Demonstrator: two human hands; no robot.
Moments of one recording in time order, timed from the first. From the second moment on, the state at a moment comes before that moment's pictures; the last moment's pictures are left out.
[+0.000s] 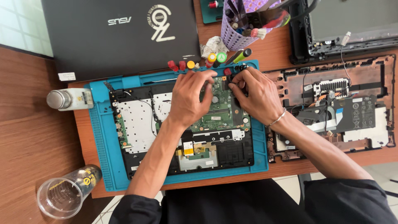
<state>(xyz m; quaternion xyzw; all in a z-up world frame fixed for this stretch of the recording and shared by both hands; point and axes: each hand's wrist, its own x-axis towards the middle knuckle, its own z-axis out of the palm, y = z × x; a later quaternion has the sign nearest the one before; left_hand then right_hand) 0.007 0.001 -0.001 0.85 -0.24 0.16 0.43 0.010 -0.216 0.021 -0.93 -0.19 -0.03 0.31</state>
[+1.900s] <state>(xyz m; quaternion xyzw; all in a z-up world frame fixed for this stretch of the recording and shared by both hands) 0.076 -0.015 0.021 0.71 -0.69 0.15 0.04 0.004 -0.222 0.008 -0.88 -0.04 -0.04 0.47</state>
